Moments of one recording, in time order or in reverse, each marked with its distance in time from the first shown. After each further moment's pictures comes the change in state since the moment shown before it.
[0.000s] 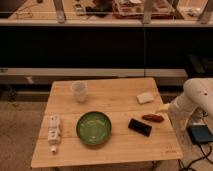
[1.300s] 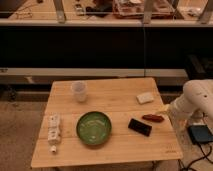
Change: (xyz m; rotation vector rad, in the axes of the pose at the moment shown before) arm -0.006 0.002 0.004 0.014 0.021 -0.013
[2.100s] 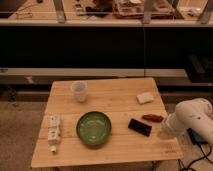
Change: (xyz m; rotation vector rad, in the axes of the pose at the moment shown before) arm -0.082 0.004 0.051 0.002 -0.038 -0.099
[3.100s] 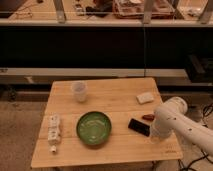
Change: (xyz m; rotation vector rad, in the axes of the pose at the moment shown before) arm -0.002 -0.014 0.016 -0.208 0.036 -0.023
